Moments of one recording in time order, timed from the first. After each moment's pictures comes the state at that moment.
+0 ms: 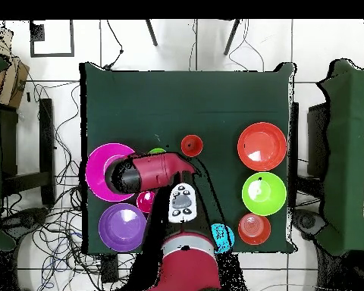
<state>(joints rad) -0.05 -0.56 0.02 1.66 -0.22 0.37 1.87</state>
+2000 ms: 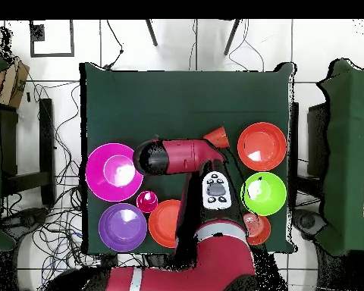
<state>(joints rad) -0.16 -0.52 0.03 1.57 -0.22 0.41 1.87</state>
